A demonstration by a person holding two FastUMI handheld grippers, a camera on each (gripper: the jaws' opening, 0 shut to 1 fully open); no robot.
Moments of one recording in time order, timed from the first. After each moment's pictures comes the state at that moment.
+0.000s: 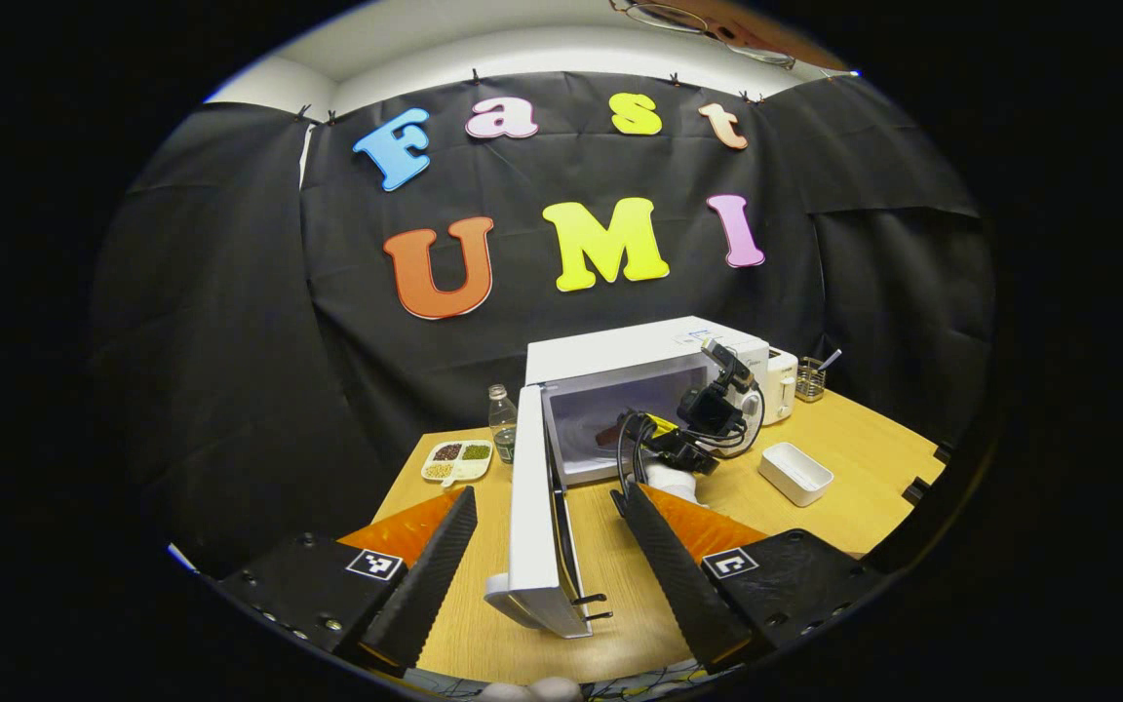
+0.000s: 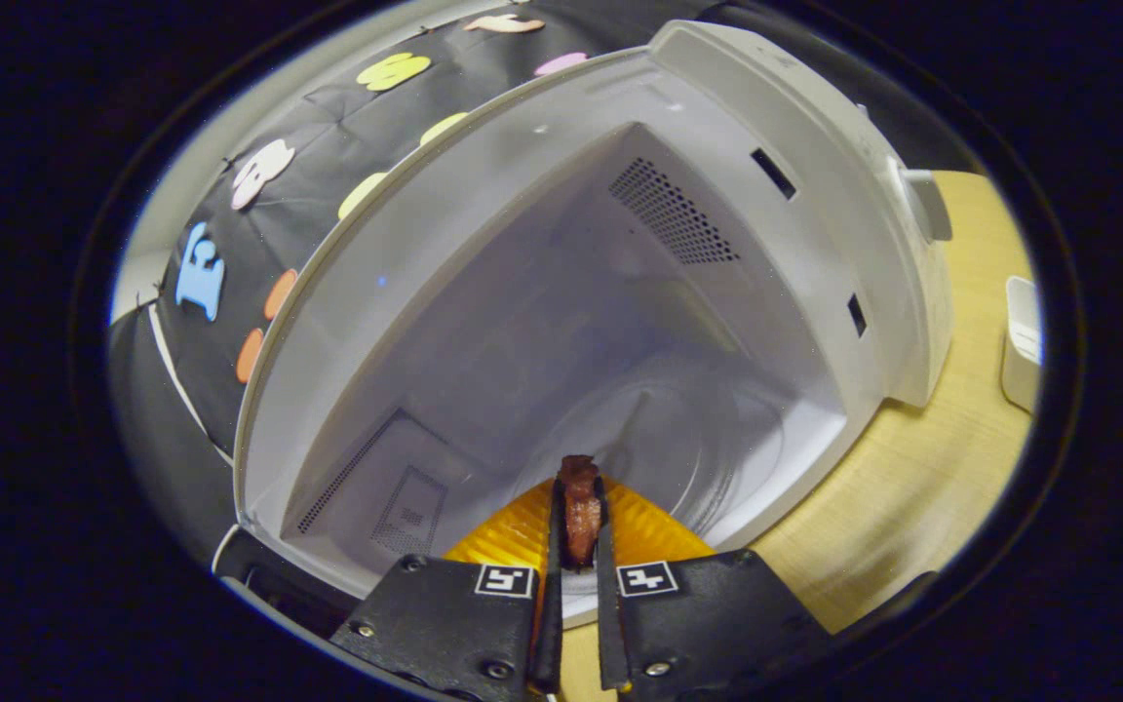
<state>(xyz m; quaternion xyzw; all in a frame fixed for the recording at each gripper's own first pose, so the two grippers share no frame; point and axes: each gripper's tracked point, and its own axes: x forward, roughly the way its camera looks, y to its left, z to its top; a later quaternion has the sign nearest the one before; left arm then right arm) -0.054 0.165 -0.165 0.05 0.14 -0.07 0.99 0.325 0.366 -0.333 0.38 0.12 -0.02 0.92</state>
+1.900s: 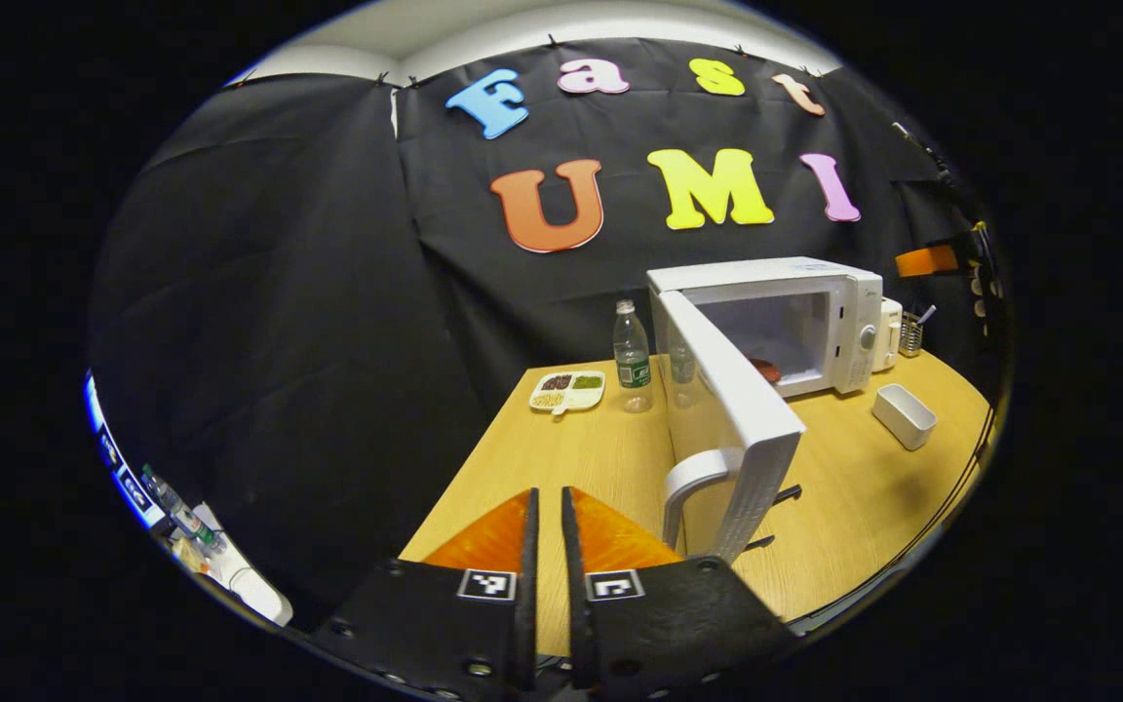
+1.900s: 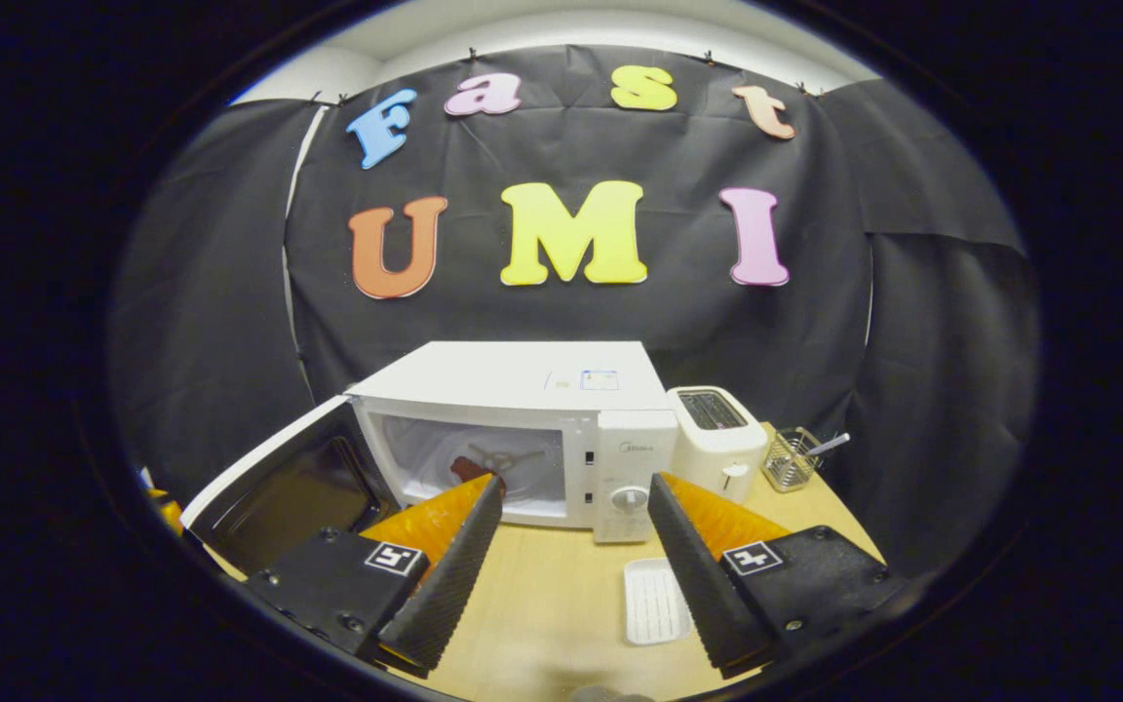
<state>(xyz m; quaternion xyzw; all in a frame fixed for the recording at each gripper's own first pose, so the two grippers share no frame) -0.084 0.288 -0.273 0.04 0.20 0.08 0.98 0.084 0.182 -0.164 0.03 0.14 0.03 0.99</state>
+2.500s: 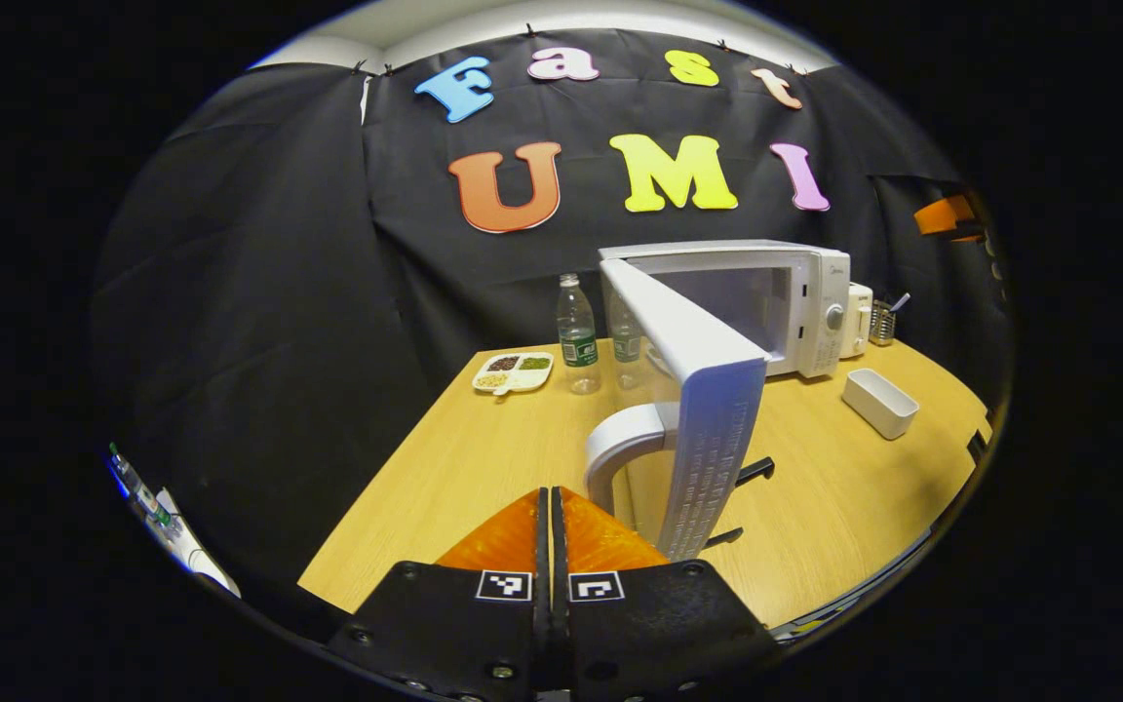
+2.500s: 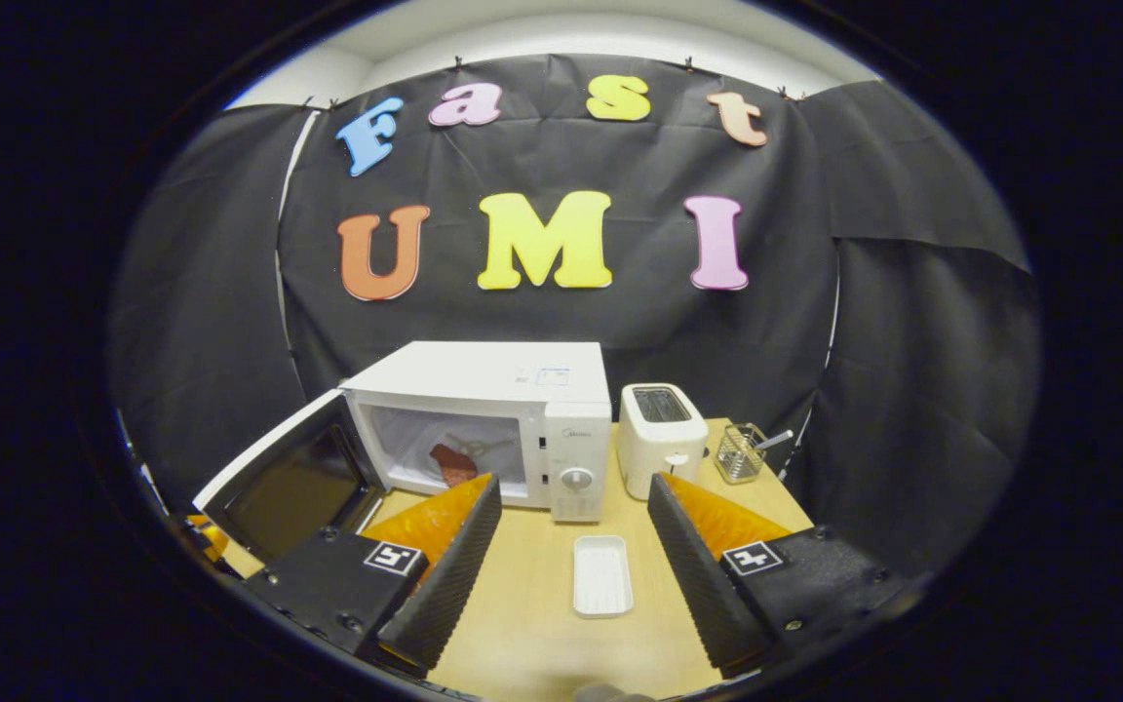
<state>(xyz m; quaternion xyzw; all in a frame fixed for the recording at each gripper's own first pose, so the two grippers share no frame) -0.070 0.214 -0.311 0.02 0.21 0.01 0.98 0.029 0.127 -0.149 0.03 0.15 0.01 0.99</state>
